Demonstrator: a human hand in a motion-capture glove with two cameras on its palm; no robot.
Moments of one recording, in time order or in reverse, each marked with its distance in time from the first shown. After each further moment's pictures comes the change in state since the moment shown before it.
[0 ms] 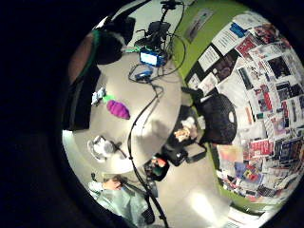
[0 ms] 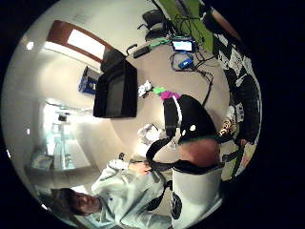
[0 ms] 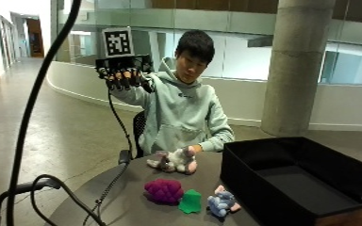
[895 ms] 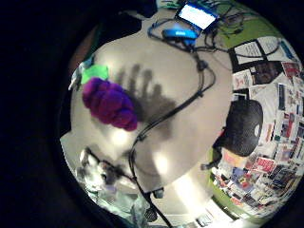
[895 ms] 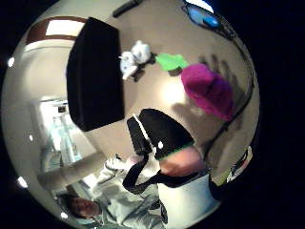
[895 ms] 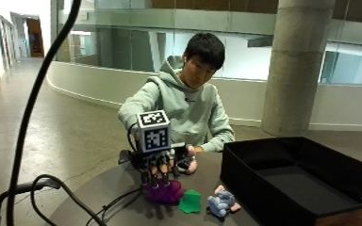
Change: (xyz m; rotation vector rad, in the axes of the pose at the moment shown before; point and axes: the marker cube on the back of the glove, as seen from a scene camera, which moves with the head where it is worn) arm -0.056 -0.054 0.245 -0.365 0.015 -0.031
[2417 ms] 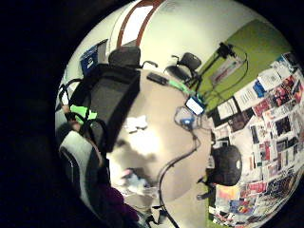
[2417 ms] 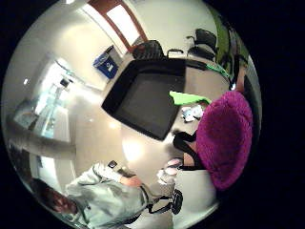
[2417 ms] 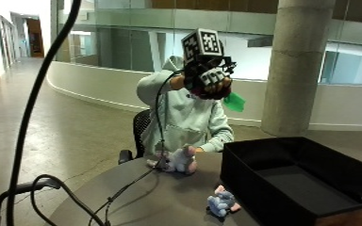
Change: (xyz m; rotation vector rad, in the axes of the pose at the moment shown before) arm -0.198 0.084 -0.202 0.562 0.094 -0.392
